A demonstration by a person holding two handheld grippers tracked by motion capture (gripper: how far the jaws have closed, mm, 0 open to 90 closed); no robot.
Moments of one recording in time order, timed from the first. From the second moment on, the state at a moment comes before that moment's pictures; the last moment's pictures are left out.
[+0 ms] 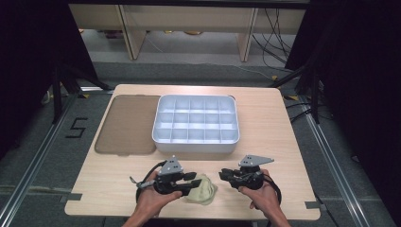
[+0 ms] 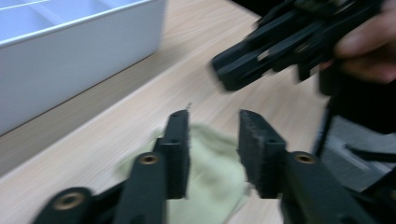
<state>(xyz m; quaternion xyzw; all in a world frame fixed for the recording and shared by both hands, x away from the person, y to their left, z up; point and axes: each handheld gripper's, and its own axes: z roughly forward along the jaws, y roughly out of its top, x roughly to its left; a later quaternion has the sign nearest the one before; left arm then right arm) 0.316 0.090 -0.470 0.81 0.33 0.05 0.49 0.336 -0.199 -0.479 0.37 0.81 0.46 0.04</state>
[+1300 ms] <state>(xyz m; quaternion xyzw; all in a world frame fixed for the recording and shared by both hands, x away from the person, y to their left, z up) 0.314 0.080 -0.505 0.83 0.33 0.06 0.44 0.315 -0.168 -0.493 0.30 0.87 0.38 0.06</state>
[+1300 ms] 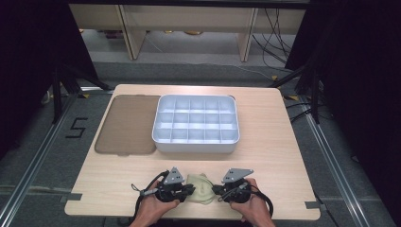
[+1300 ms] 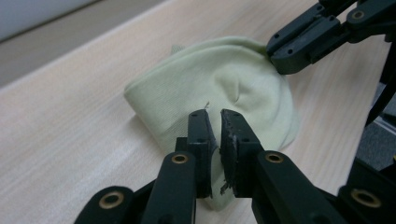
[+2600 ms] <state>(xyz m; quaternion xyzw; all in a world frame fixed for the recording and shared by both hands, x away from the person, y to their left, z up) 0.350 0.083 -0.510 0.83 0.35 0.09 0.43 0.334 -0.159 -0.483 0.29 0.87 0.40 0.10</state>
